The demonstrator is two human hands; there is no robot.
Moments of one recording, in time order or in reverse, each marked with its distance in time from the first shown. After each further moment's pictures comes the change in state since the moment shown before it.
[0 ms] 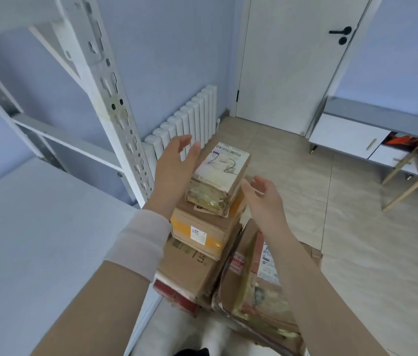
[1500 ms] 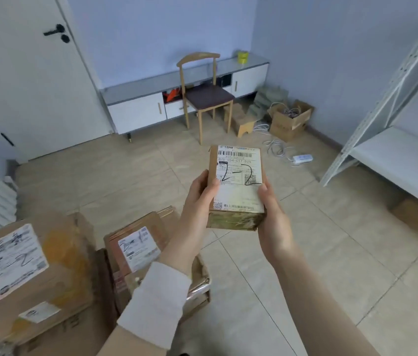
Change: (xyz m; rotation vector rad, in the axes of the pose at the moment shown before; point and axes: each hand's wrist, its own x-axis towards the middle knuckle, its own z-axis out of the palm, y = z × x) left_hand -0.220 0.080 0.177 -0.537 -1.217 -0.193; right_hand -0.195 0.112 -0.171 0.727 0.758 -0.071
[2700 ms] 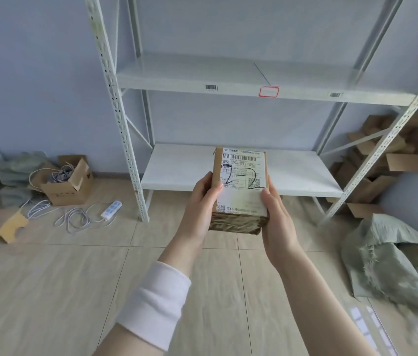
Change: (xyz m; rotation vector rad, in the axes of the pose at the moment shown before) left_hand 0.123 -0.057 0.535 0.065 -1.167 -0.054; right_hand 0.031 -0.210 -0.427 -0.058 0.925 -0.468
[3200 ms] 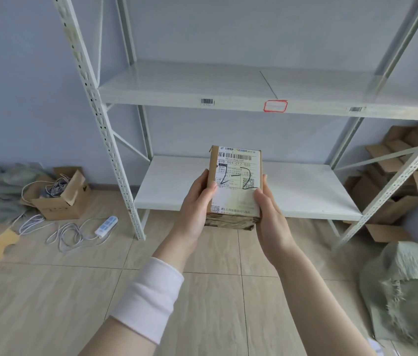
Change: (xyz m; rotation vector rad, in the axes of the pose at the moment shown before) left_hand 0.176 -0.024 0.016 0.094 0.000 0.049; right_hand 0.182 0.010 -0.046 -0.071 -0.072 0.053
